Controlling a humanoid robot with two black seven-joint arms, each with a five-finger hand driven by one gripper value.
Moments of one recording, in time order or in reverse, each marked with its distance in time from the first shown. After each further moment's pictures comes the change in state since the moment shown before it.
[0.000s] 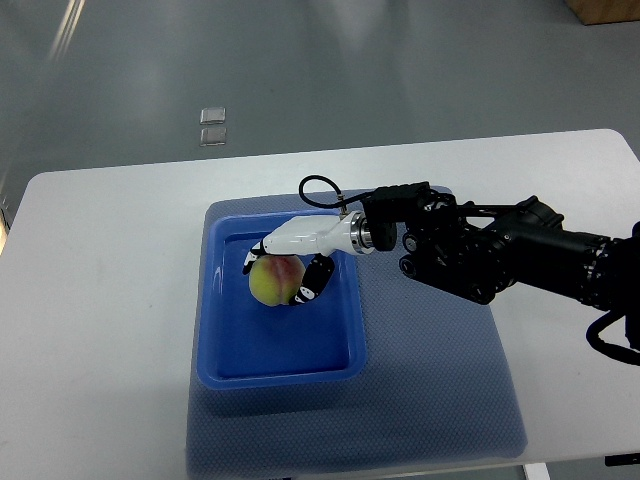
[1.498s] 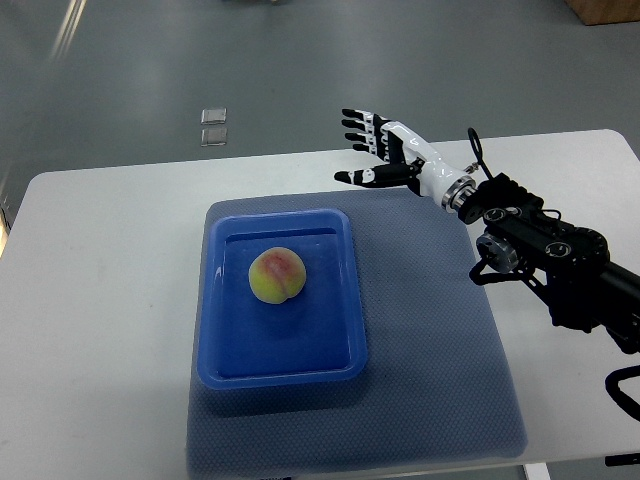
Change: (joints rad) left arm 0.000 0.000 0.000 0.000 0.000 0.000 0.000; right arm -0.296 -0.119 0.578 -0.072 0.828 0.000 0.012
